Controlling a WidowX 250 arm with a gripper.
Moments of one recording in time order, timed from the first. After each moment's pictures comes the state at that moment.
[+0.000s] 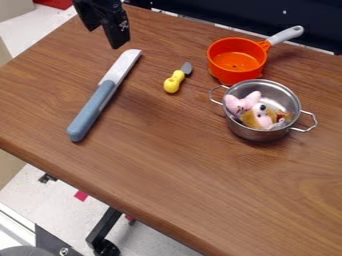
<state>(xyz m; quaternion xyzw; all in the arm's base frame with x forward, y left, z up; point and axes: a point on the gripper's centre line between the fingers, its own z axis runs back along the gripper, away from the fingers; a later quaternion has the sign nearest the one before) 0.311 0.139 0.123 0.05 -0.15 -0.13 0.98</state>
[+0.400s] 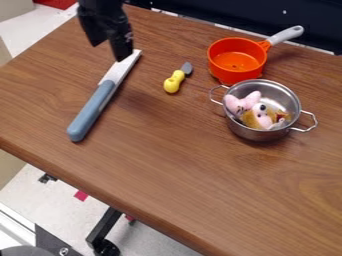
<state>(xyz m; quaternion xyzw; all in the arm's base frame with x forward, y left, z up) 0.322 0.119 0.101 0.01 -0.08 -0.12 0.99</state>
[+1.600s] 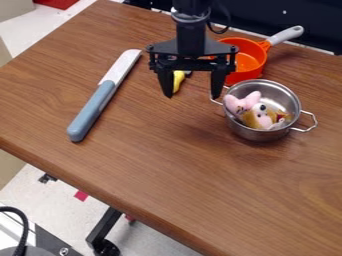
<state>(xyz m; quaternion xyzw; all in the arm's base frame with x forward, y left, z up) 0.308 0.007 0.077 0.00 -0.06 0.23 0.97</state>
